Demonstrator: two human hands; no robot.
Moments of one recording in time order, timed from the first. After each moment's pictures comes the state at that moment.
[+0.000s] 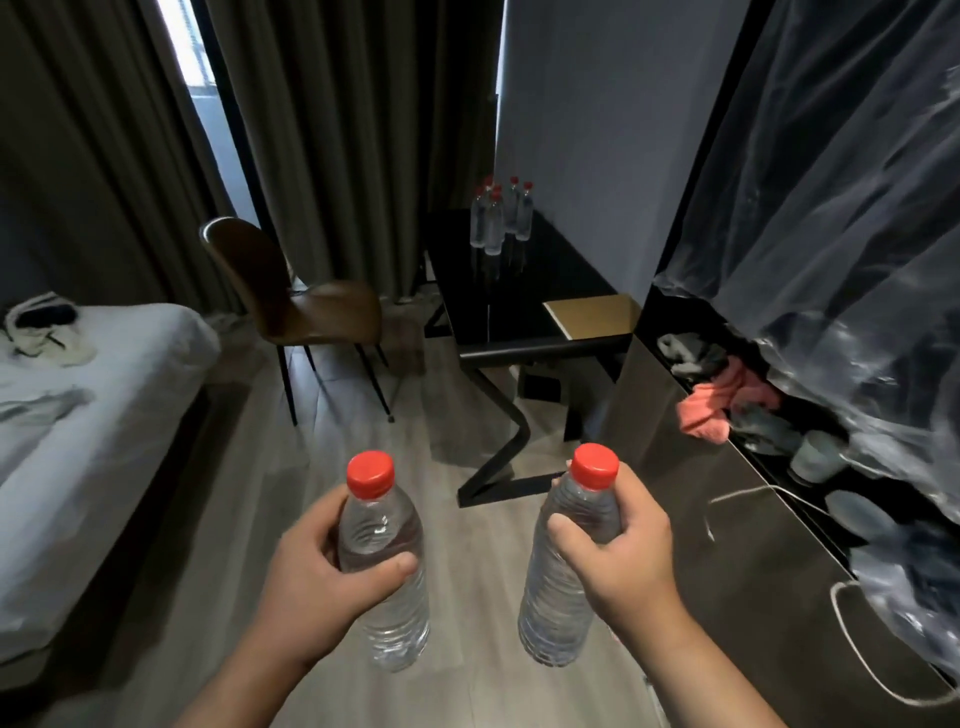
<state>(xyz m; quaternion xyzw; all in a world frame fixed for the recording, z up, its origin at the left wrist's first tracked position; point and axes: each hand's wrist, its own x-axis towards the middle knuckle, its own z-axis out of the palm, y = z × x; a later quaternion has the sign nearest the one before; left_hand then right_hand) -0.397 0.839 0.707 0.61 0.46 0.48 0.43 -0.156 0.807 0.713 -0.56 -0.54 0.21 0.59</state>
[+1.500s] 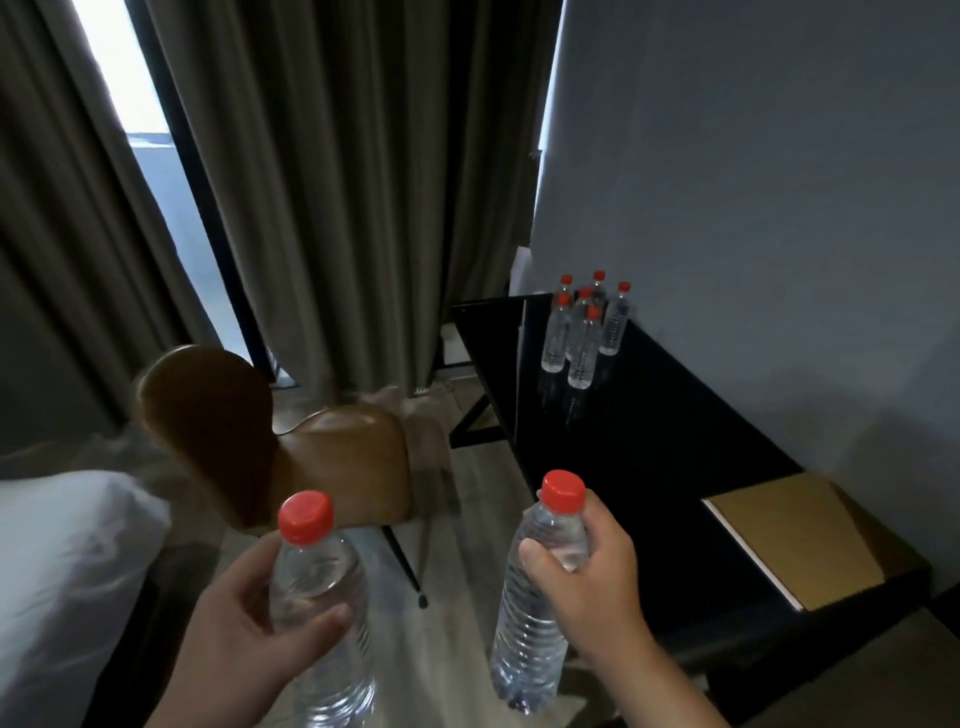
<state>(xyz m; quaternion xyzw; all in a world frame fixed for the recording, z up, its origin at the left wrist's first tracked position) -0.544 1.546 0.722 0.62 0.46 0.48 0.42 -0.285 1.525 0.712 -0.57 -0.49 0.26 0.60</state>
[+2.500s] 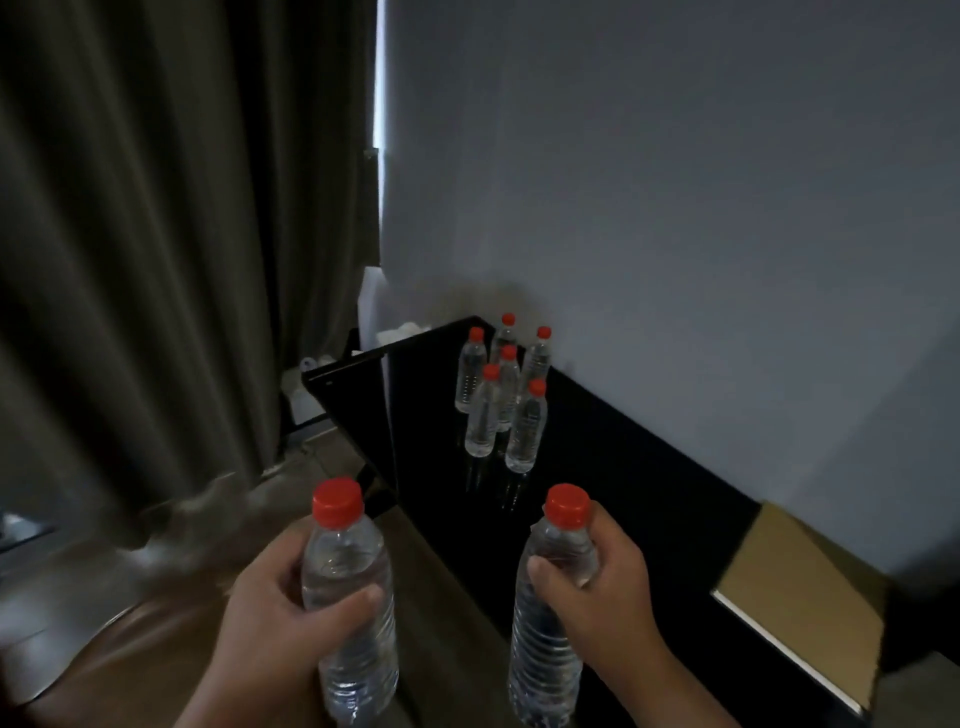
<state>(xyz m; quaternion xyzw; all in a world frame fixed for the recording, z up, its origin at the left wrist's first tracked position) -0.440 2.012 0.709 0.67 0.30 0.38 0.57 -0.238 1.854 0.735 -0.71 -0.35 0.19 0.58</state>
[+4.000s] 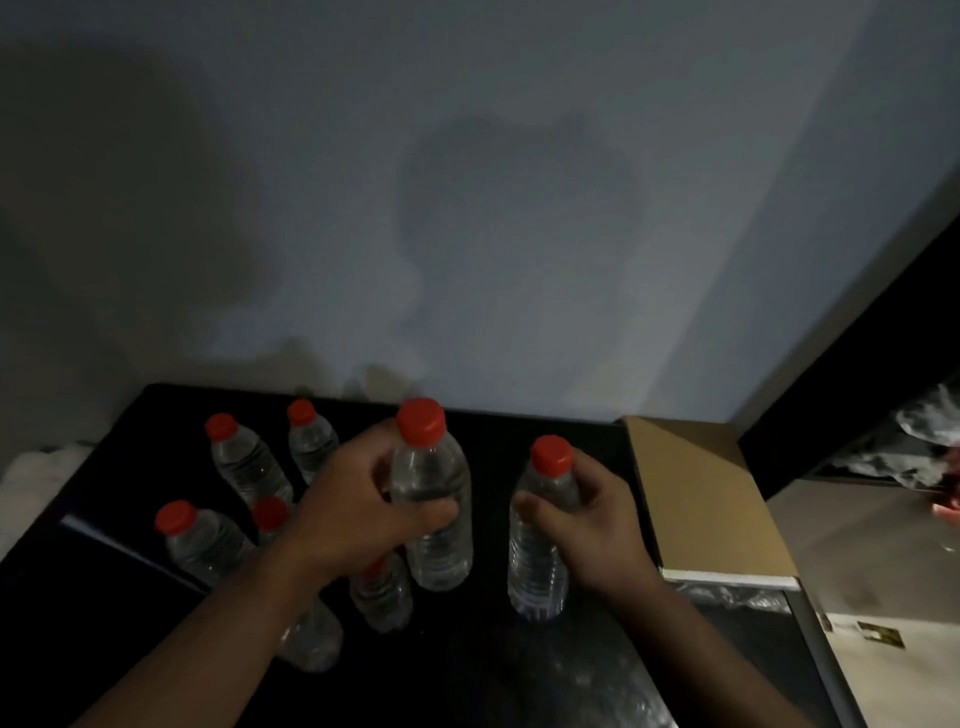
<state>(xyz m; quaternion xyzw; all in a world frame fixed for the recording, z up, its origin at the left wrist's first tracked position) 0.052 2.217 0.718 0.82 -0.05 0.01 0.57 0.056 1.992 0.700 -0.77 -0.06 0.00 0.63</state>
